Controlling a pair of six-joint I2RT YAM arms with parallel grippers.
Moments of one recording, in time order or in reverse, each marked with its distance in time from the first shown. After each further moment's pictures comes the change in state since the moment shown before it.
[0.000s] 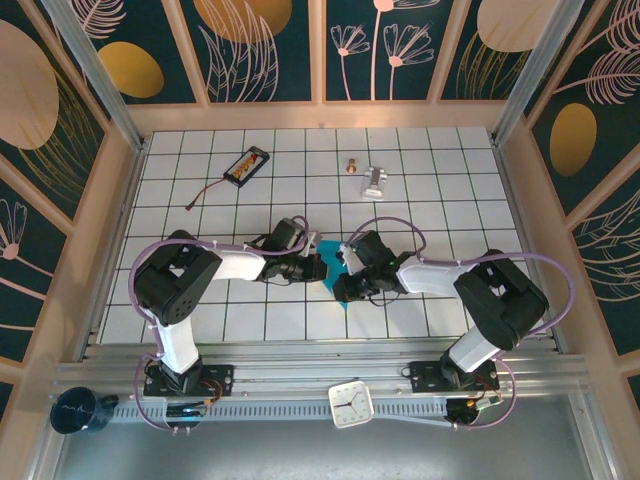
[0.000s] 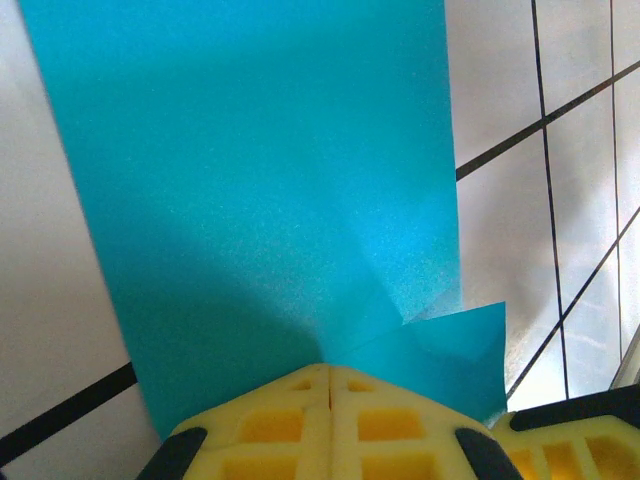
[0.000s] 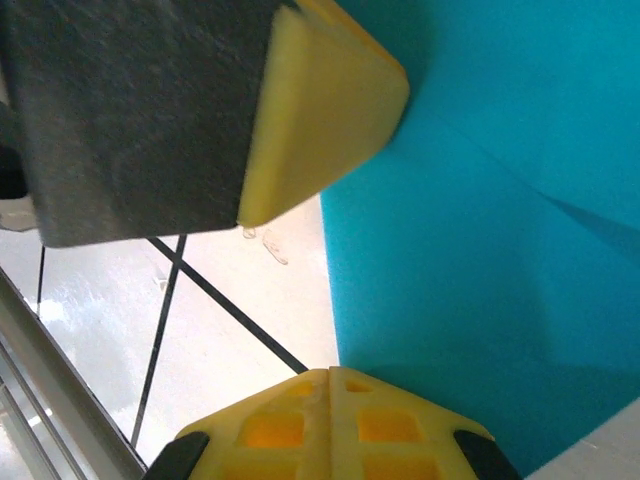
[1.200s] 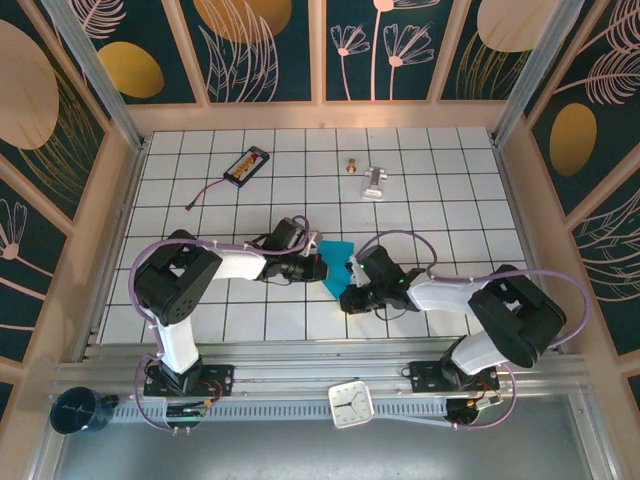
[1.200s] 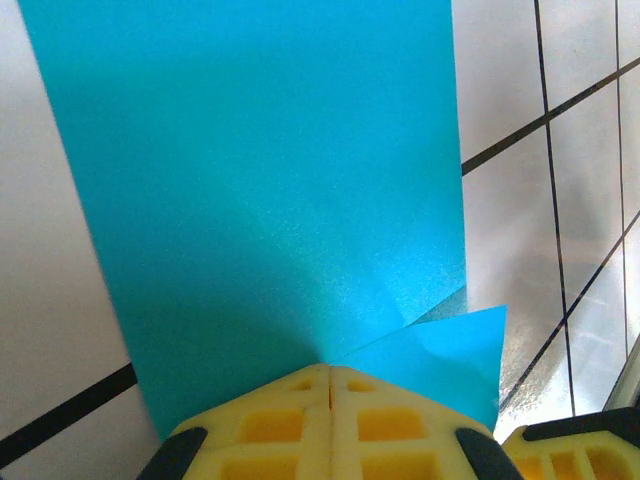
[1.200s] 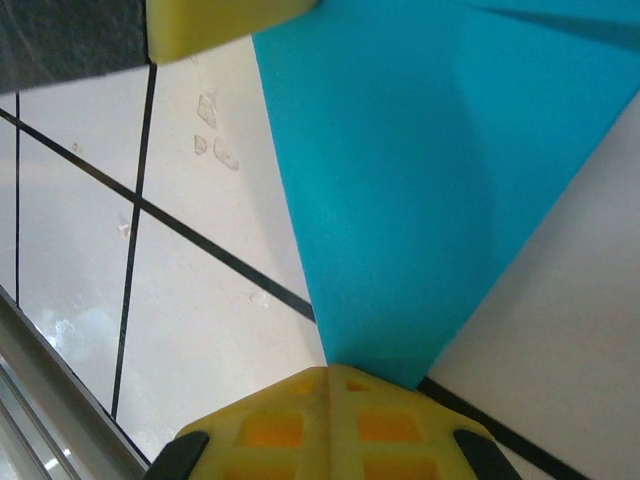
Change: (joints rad) left arm -0.001 0.003 0.011 -0.019 -0.003 0.015; right arm 0.052 -0.125 -0.163 0.076 0.073 0.142
